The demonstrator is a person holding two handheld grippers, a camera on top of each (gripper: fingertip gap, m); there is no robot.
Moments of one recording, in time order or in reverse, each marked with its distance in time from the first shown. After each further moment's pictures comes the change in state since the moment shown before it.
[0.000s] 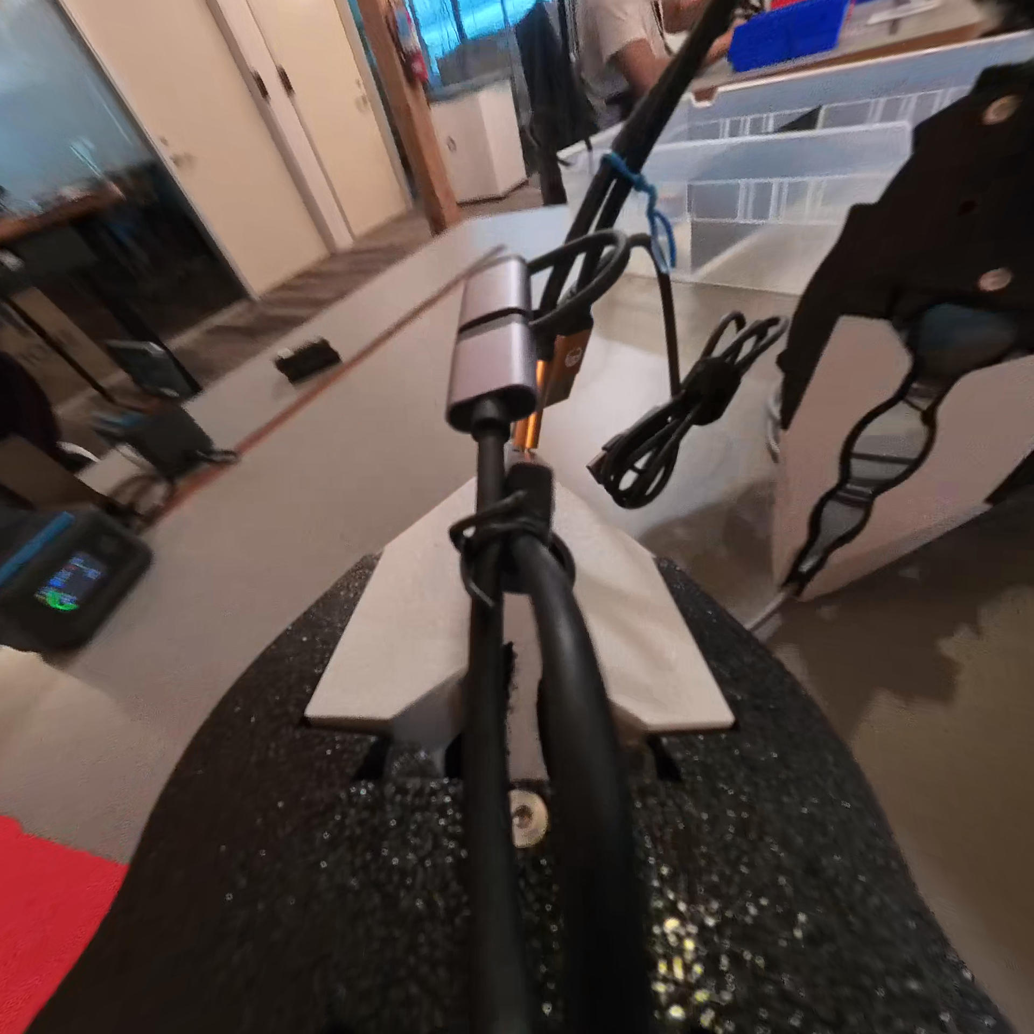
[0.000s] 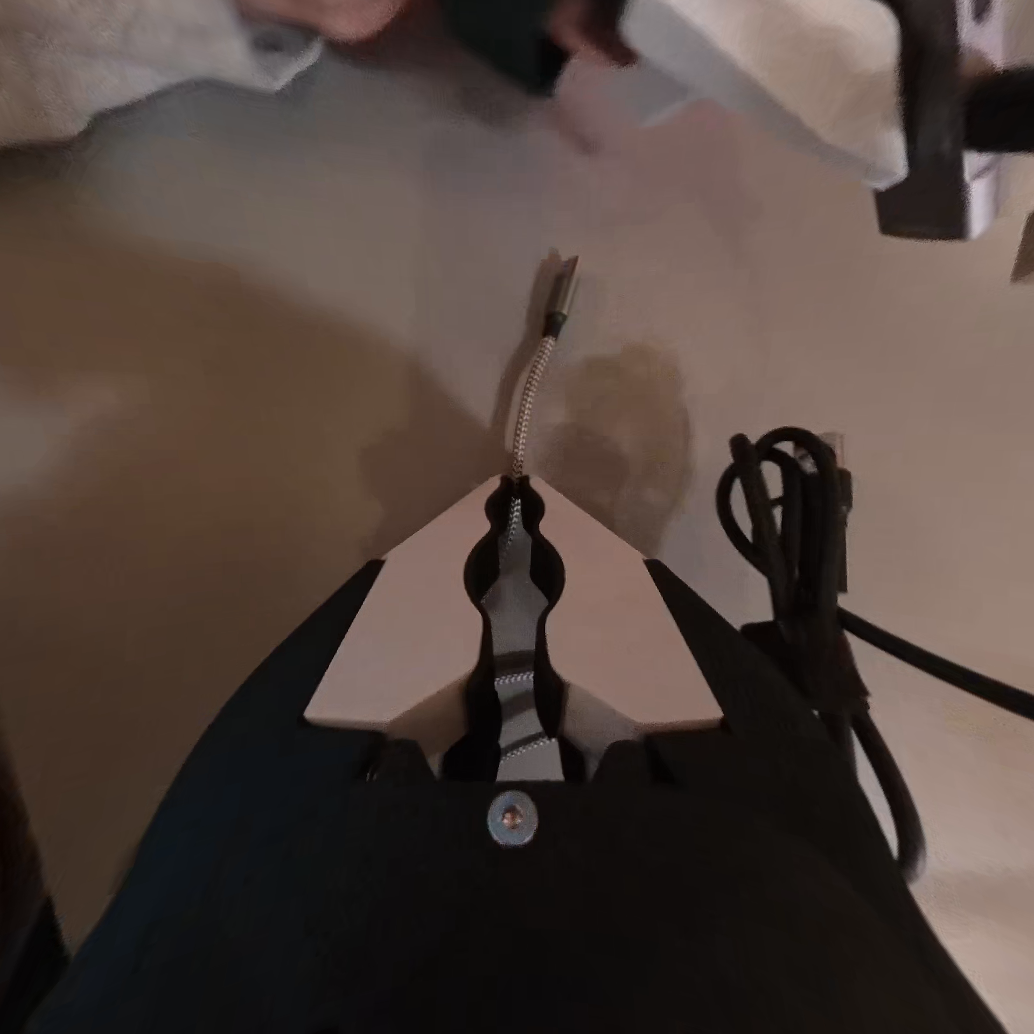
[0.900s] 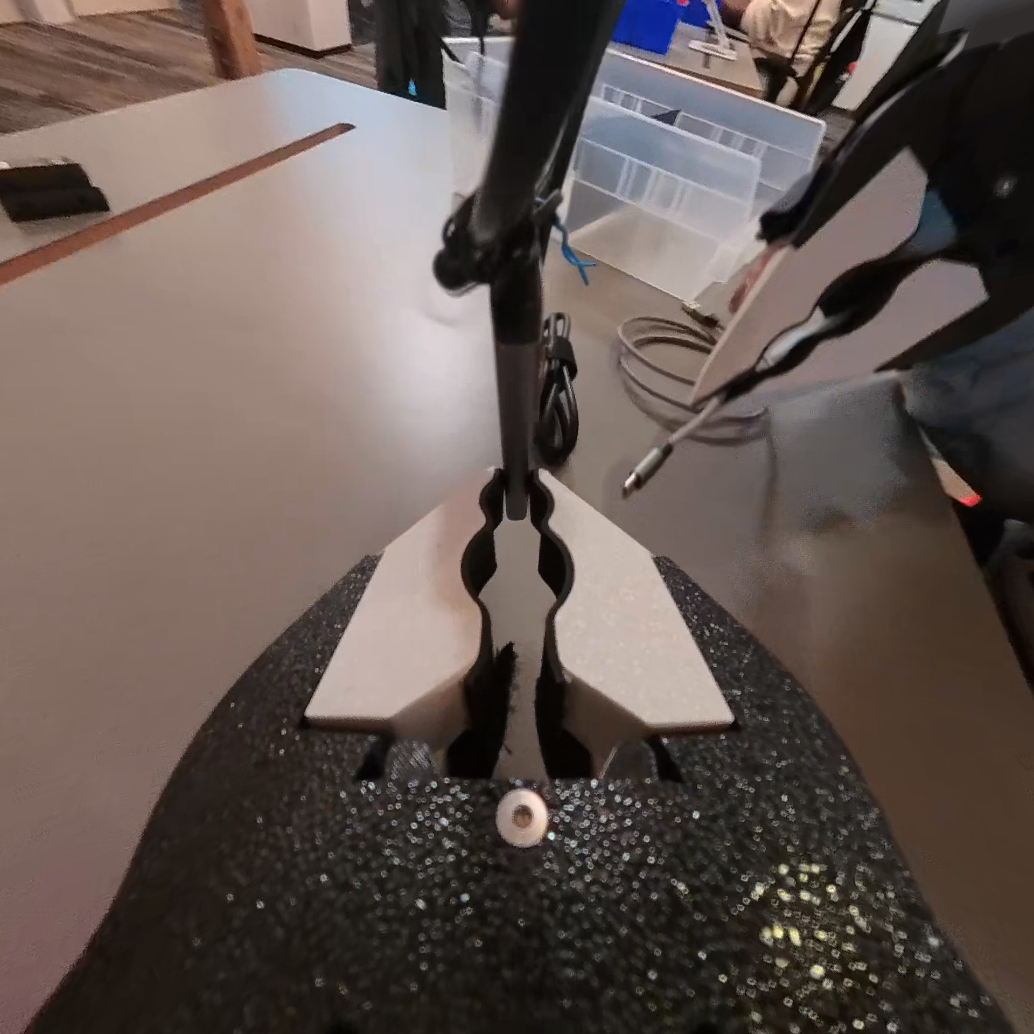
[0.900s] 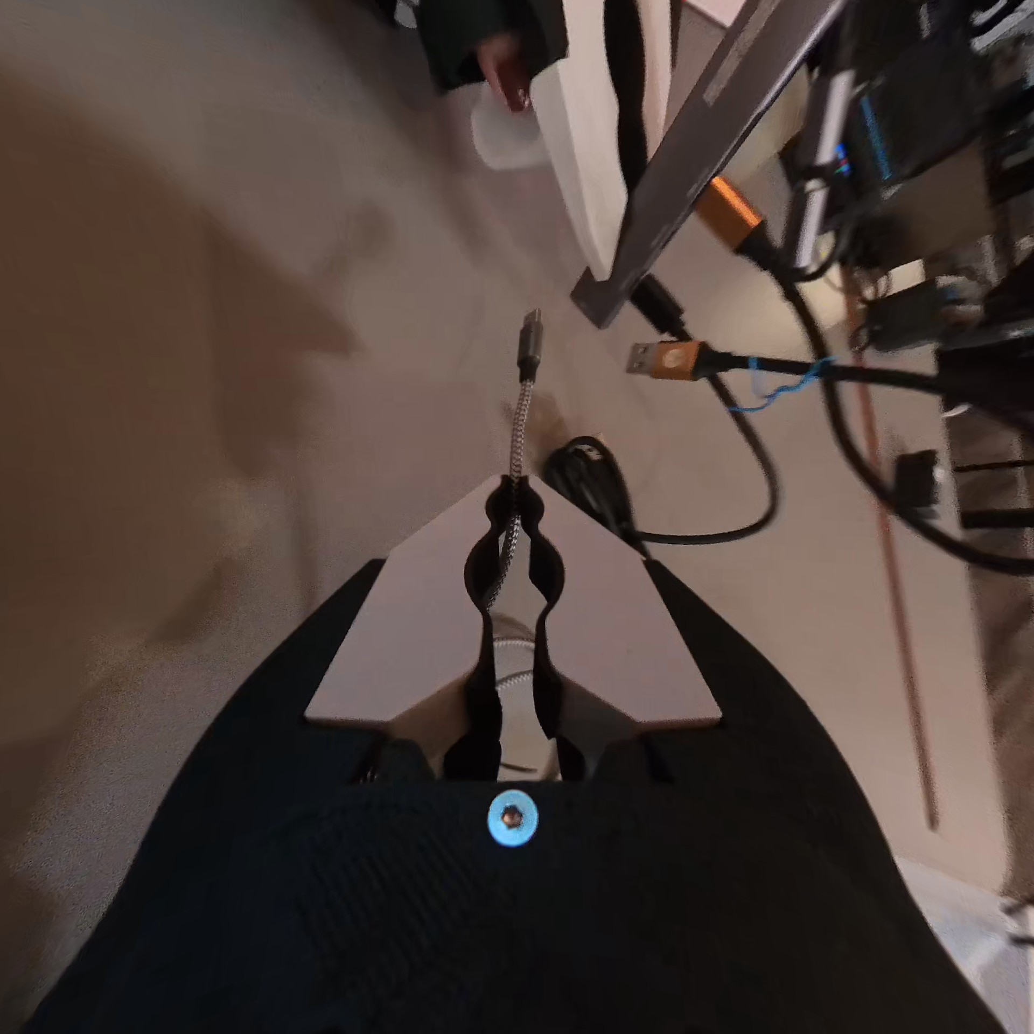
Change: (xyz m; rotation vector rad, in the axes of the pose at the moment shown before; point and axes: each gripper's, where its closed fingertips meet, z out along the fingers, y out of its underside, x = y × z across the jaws) left arm 0.024 0.016 -0.004 -0.117 0.326 -0.290; right arm 0.026 -0.001 -0.064 0.021 0.316 -0.274
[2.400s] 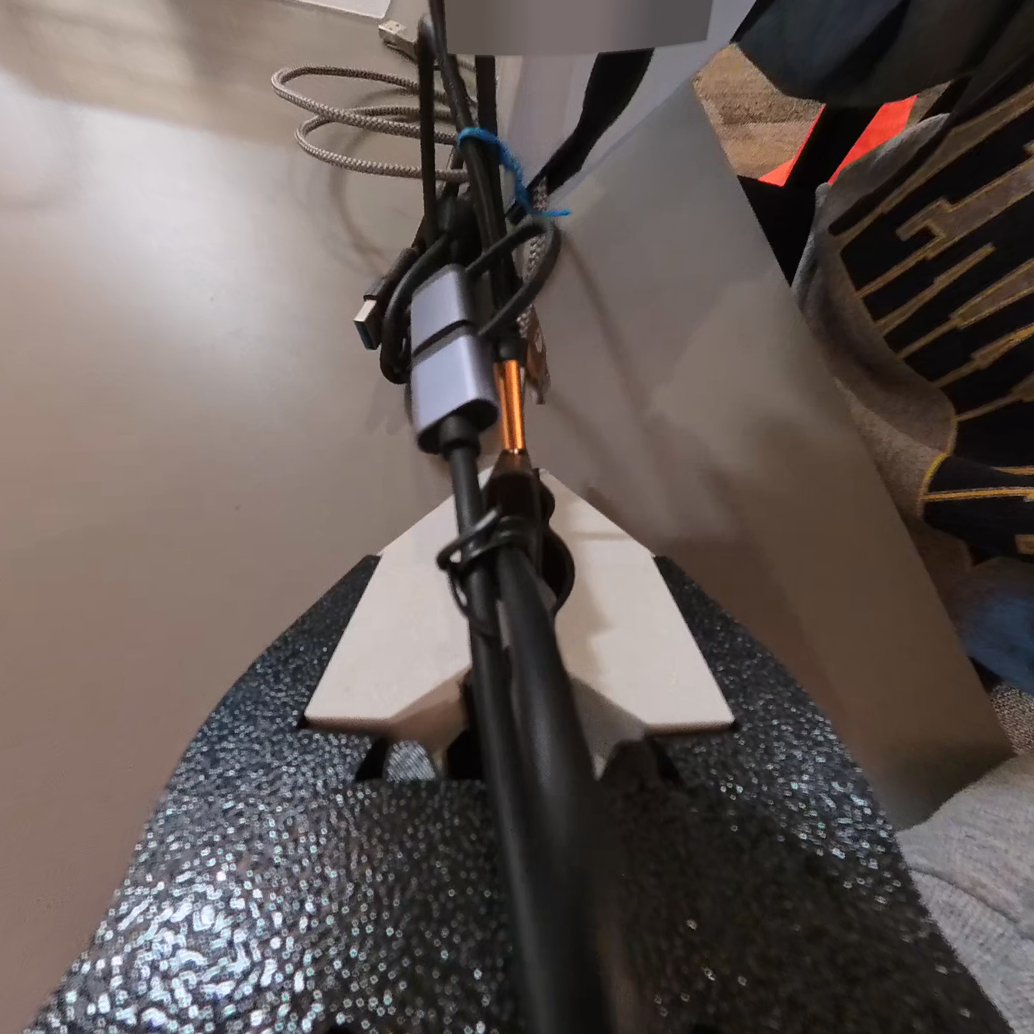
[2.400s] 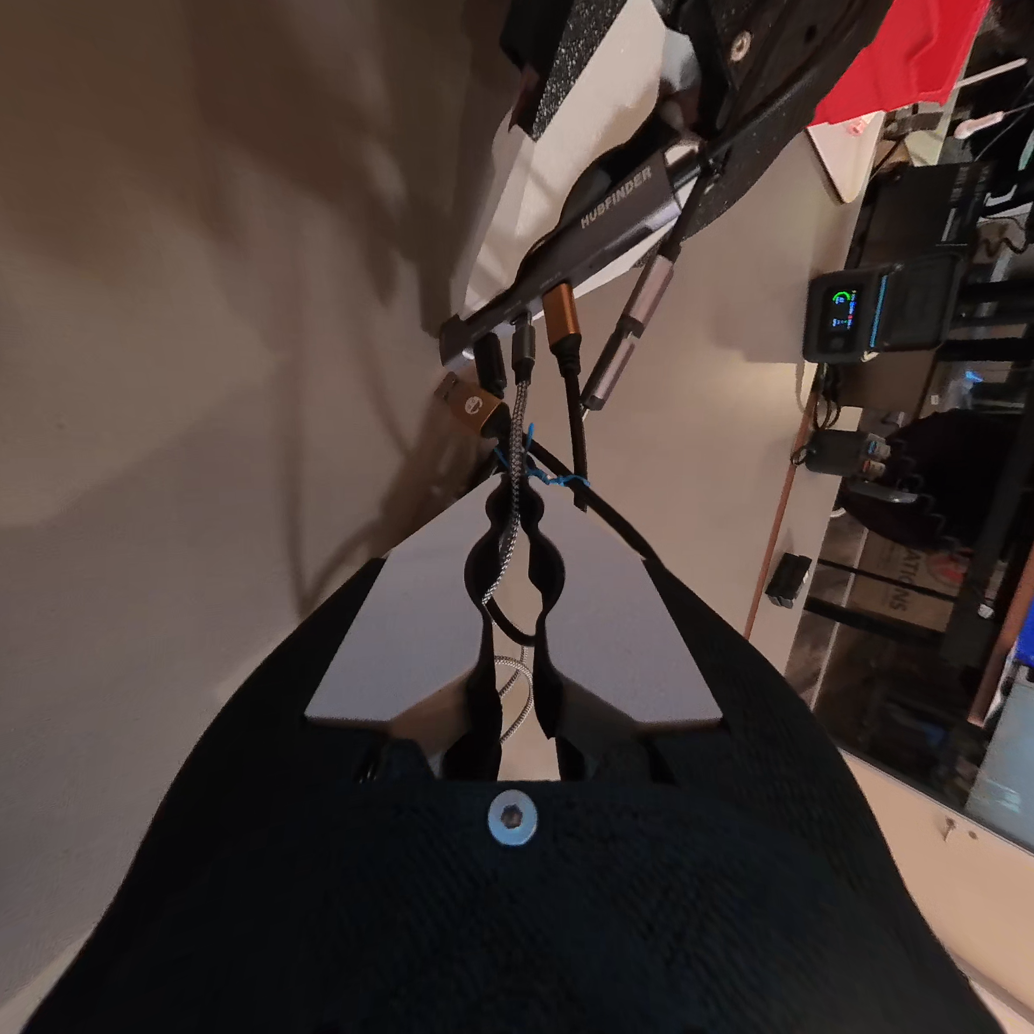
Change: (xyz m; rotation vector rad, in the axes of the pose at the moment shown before) left arm 0.080 0.056 -0.006 -0.373 0.407 0.288; right arm -0.023 -0.022 -0.017 -0.106 -0.037 -0.404
